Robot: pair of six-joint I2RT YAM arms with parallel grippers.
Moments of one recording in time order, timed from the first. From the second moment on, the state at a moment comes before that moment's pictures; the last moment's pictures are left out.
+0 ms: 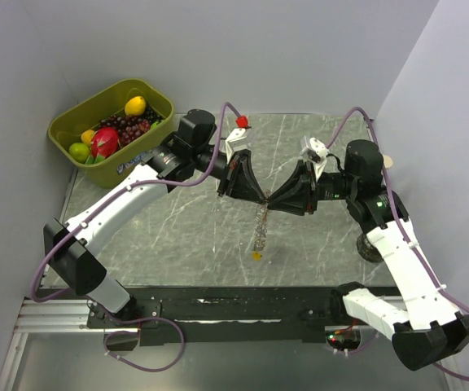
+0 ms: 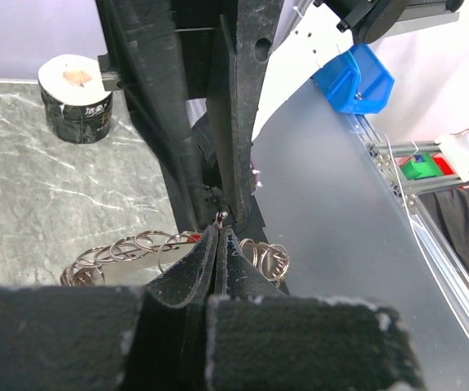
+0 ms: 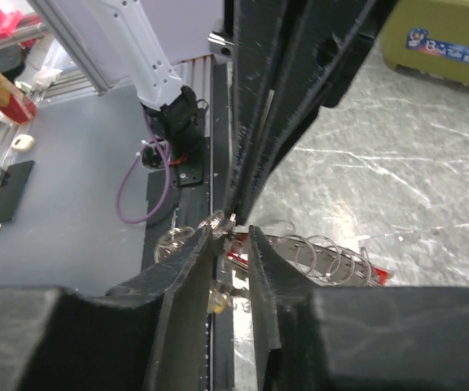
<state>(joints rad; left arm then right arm) -0.71 1.56 1.57 -0.36 1.26 0.00 0.29 0.99 1.14 -0.46 -1.22 -0.08</state>
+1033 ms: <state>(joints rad) -0.72 1.56 1.58 -0.41 1.11 0.10 0.30 1.00 1.14 -0.63 -1.15 -0.18</state>
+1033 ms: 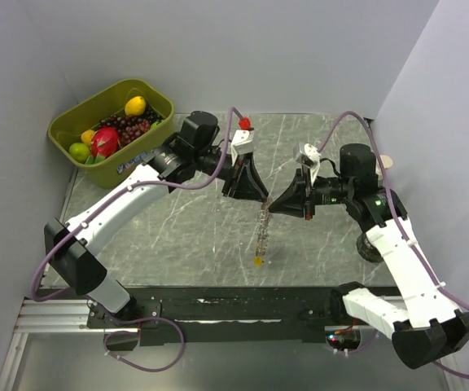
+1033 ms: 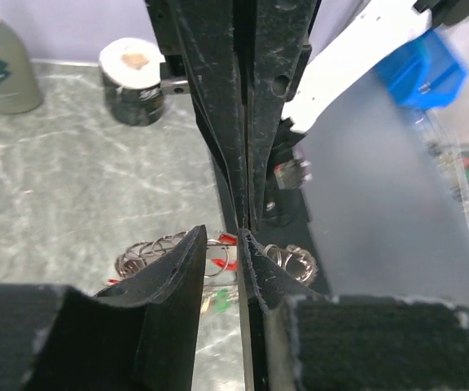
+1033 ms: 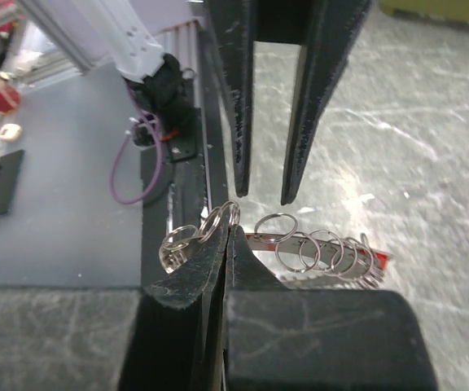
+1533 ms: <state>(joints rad) -0.81 1.56 1.62 -0.57 0.87 0.31 0.30 1.01 1.14 -0.68 -1.00 -0.20</state>
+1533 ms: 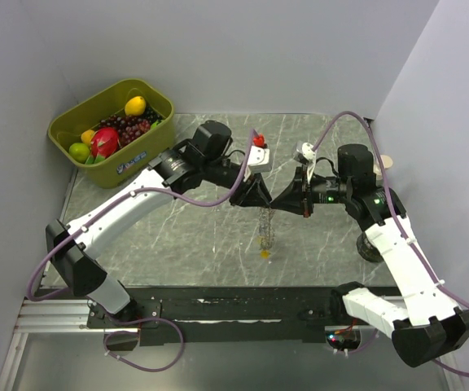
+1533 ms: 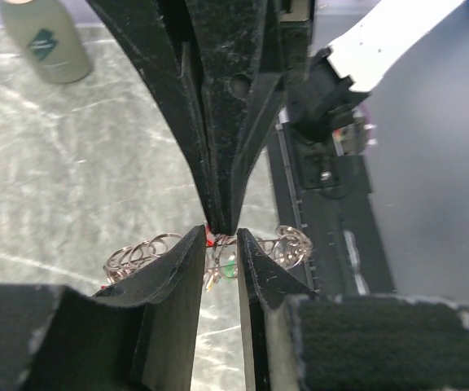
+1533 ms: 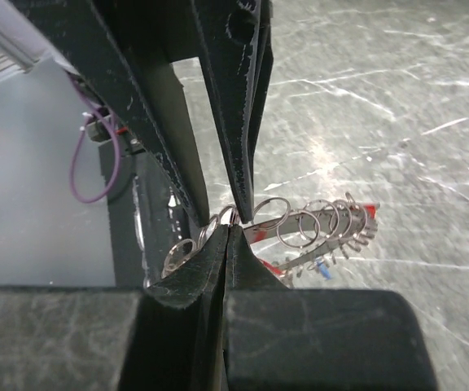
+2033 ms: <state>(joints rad) -0.86 1.56 1.62 -0.56 0.64 0.34 0.29 1.01 1.14 -0.67 -0.91 -0.19</state>
